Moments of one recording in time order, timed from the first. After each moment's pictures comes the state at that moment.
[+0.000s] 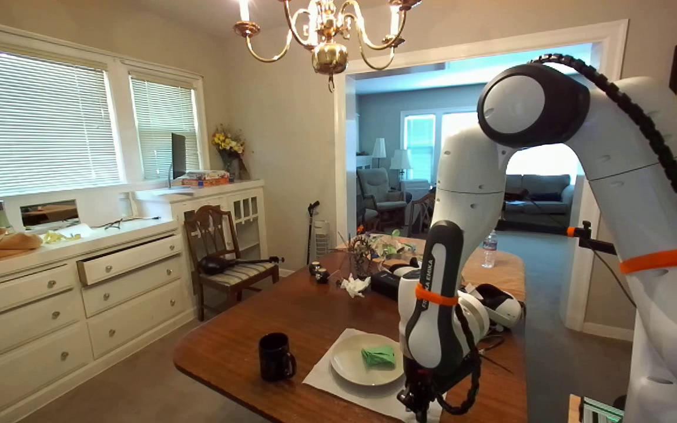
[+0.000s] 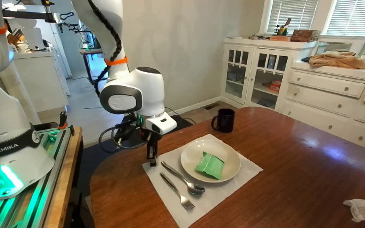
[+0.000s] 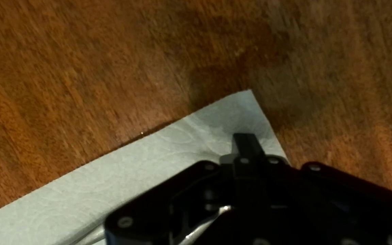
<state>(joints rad) -0.04 0.40 -0.06 -2.70 0.04 3.07 0.14</state>
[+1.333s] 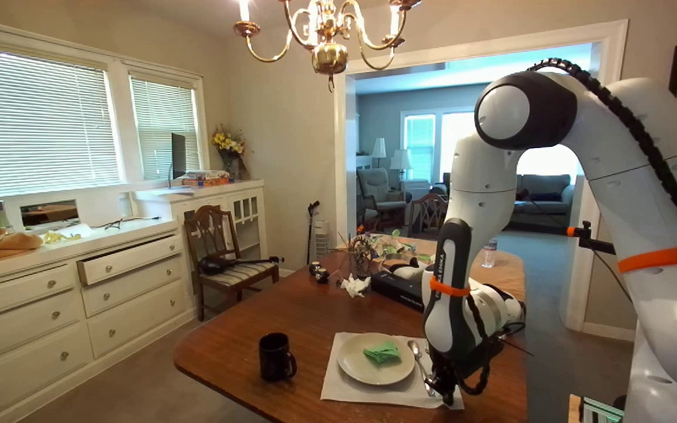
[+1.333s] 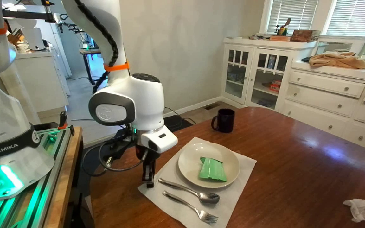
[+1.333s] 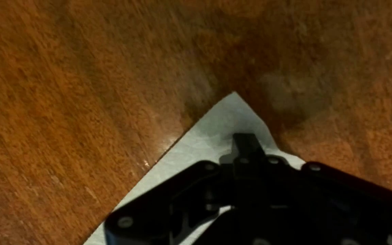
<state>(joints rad) -0.09 0.40 -0.21 -2.72 0.02 3.07 0.00</state>
